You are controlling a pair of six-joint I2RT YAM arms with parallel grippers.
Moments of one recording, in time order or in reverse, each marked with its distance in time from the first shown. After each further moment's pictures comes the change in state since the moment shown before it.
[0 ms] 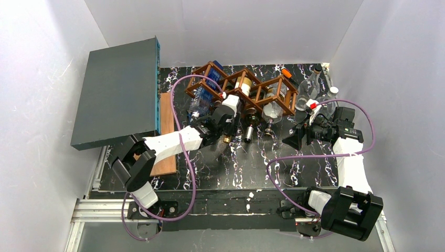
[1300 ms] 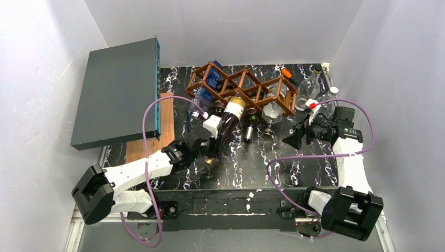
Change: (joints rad) left arm -0.036 -0.455 -0.405 -0.019 0.103 -0.012; right arm 0.006 0.000 0.000 0.016 0.018 0.000
